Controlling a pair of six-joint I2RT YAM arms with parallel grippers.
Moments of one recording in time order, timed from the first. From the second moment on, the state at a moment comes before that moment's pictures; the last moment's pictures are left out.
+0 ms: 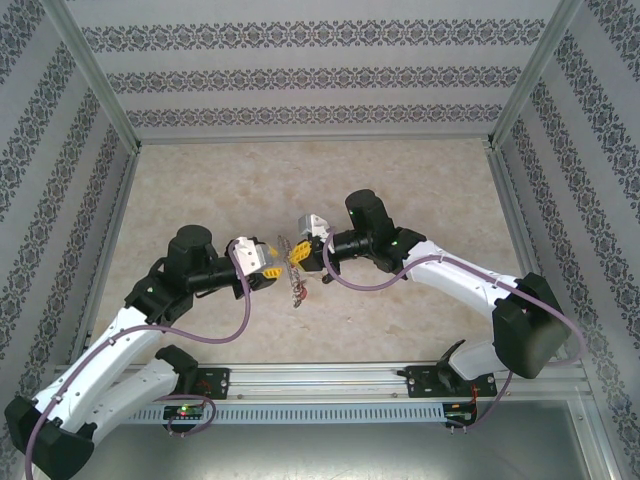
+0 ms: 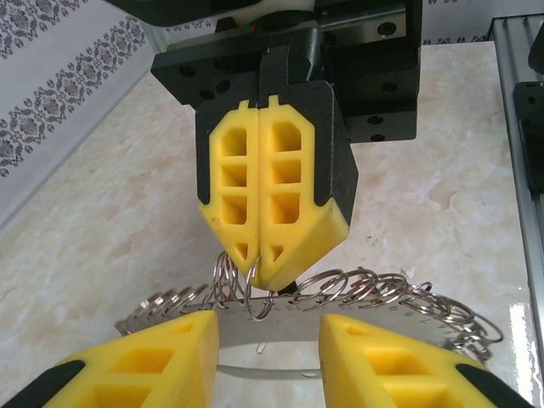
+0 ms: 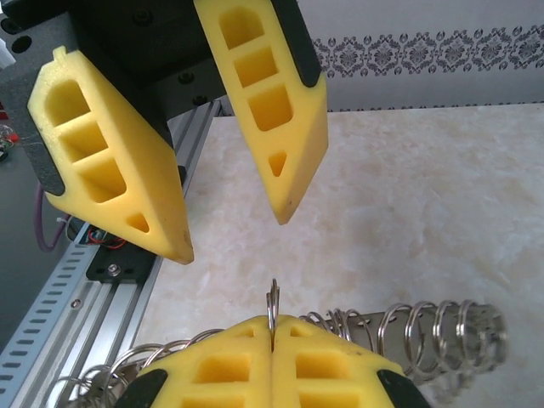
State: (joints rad) left arm -0.50 0.79 0.72 -0.38 0.54 0.51; right arm 0.70 1.43 0.96 -0.03 -0.90 -0.32
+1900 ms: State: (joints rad) left arm -0.50 0.89 0.72 -0.34 0.58 0.52; right arm 0.71 1.42 0.95 -0.01 -0.90 -0.31
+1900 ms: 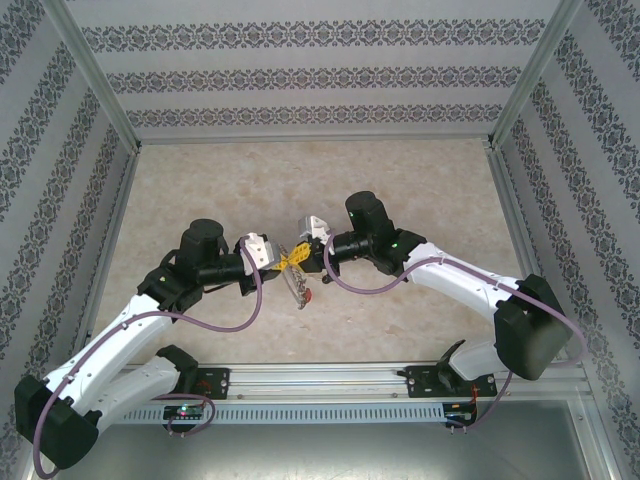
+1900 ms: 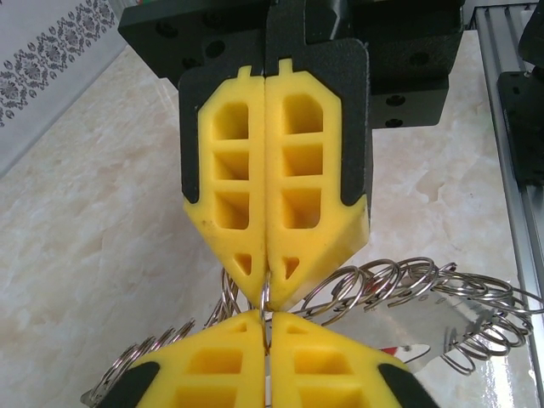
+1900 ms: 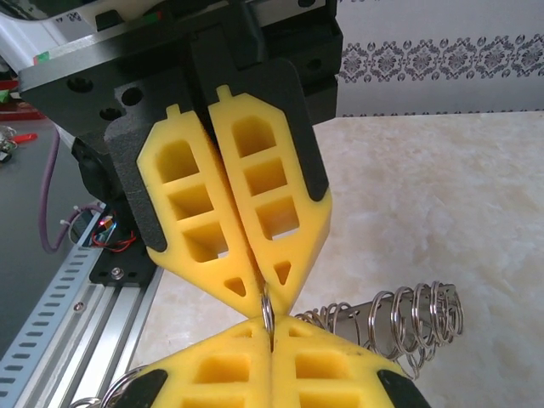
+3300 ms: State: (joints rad) left arm -0.51 0.86 0.67 -0.30 0.52 0.50; right arm 0.60 1.30 0.86 -0.02 -0.67 -0.01
